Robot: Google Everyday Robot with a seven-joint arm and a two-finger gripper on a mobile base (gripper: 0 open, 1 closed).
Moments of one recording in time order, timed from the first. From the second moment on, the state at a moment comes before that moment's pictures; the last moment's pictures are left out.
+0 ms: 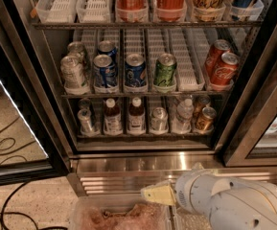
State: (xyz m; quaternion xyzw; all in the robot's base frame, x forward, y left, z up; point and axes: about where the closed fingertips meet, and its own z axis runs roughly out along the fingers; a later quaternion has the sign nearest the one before) arm 0.401 -0.098 0.686 -0.20 0.91 0.09 0.35
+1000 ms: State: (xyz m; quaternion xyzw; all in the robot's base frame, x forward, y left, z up) arm 0.427 -0.239 0.749 0.00 0.91 0.03 0.41
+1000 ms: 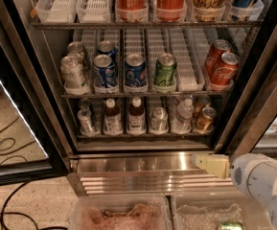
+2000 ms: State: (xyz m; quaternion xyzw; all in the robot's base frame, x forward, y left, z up) arm 0.466 -0.278 0.761 0.05 0.91 0.03 0.41
